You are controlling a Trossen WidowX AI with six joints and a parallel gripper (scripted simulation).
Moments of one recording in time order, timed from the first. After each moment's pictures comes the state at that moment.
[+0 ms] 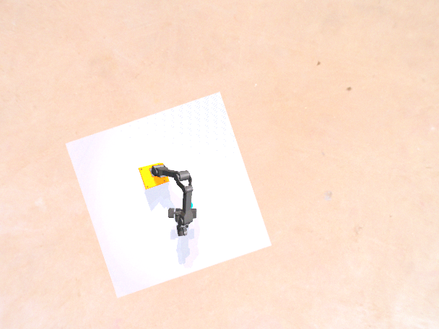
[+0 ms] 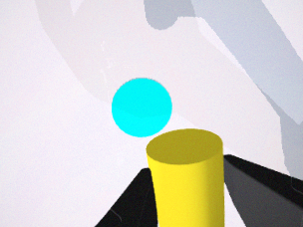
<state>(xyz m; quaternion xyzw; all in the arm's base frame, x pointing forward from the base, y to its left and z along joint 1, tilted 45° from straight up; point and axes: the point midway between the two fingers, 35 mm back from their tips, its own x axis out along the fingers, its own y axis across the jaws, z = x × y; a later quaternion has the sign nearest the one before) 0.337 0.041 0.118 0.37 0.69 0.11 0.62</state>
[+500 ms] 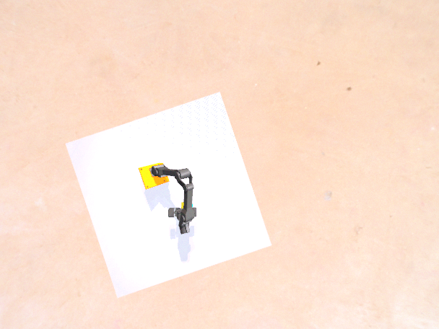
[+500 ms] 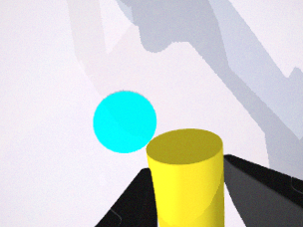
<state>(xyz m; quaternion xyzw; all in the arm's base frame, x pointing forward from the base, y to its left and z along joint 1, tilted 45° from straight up) 0.335 0.044 0.107 0.34 0.68 0.08 0.64</state>
